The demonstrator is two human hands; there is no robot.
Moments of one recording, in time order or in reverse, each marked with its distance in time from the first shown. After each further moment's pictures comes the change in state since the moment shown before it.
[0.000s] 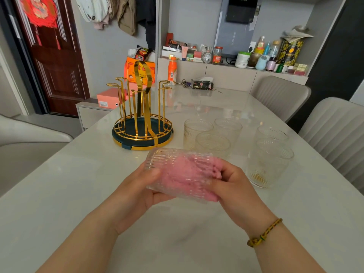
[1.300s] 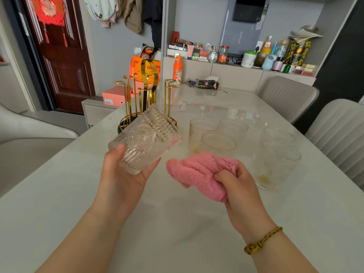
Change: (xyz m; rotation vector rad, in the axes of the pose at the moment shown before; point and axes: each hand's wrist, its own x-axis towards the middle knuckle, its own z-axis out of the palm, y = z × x) left_hand 0.004 0.011 -0.009 -0.340 0.214 0.405; right_hand 0.002 0.002 0.012 0.092 0.409 0.114
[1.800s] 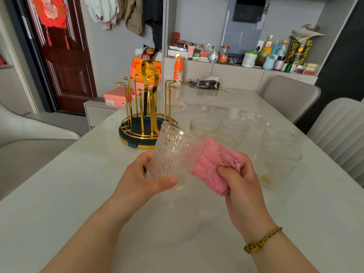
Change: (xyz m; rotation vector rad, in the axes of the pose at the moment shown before) left_hand -0.006 -0.013 0.002 0.879 0.017 -0.136; right_hand 0.003 0.005 -0.003 0.103 -0.009 -0.109
